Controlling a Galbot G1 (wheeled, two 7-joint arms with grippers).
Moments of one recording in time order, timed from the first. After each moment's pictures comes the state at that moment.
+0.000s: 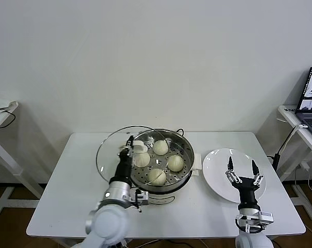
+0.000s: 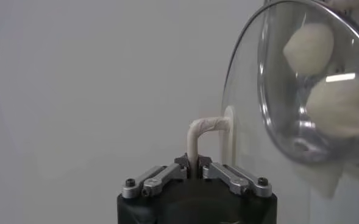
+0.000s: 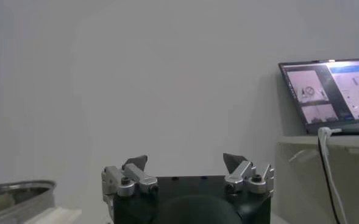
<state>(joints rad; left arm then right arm) 1.08 -1.22 0.04 -2.08 1.41 0.58 0.27 -1.43 1.37 0.64 1.81 0.32 0.32 0.07</state>
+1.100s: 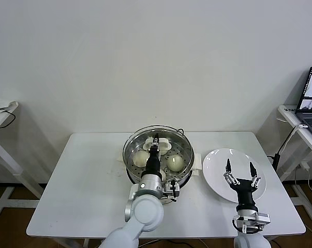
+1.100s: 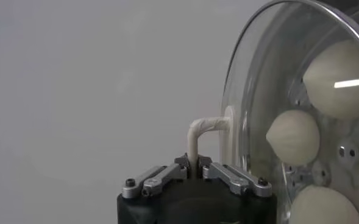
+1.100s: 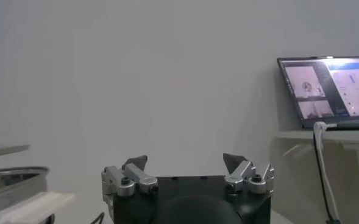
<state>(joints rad) 0.95 -1.43 0.17 -1.85 1.54 0.62 0.28 -1.43 1.38 0.64 1.78 0.29 0.33 0.07</state>
